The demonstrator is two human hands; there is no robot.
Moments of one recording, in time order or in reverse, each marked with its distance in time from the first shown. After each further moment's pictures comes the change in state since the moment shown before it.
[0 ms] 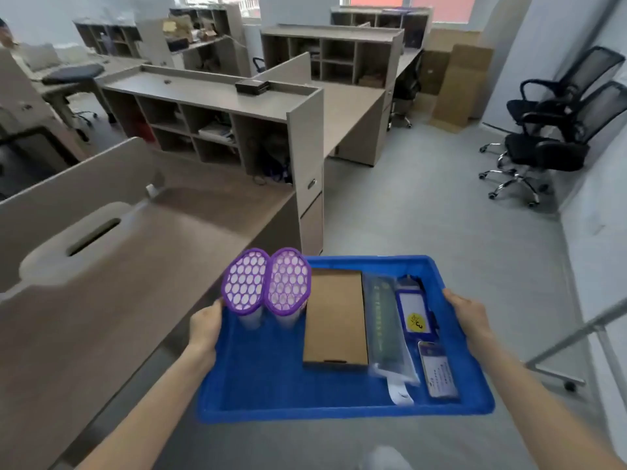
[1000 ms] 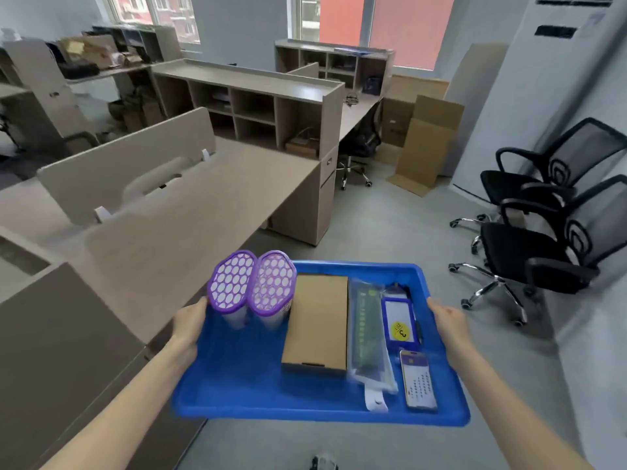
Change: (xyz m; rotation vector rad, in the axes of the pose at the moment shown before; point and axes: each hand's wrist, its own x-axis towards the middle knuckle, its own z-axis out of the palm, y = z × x) left_hand 0.503 0.429 0.840 -0.064 -0.083 -0.025; right_hand 0.926 -0.478 -0.038 -0.034 0.054 -0.053
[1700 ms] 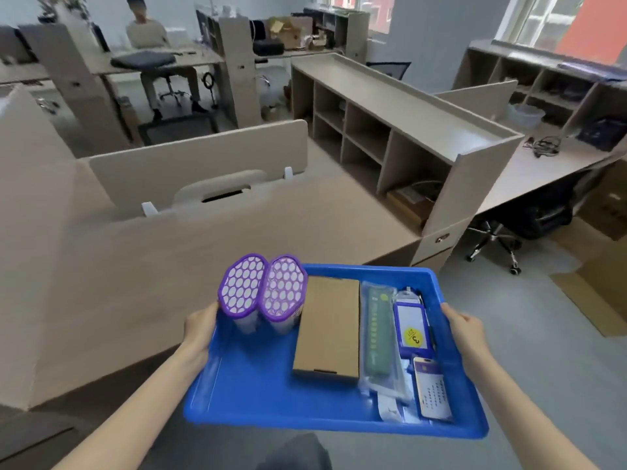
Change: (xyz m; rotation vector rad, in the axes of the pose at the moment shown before) left_hand 0.283 0.174 0.286 -0.327 0.543 -0.073; right_hand 0.548 -0.321 0.267 -0.309 -0.527 -0.148
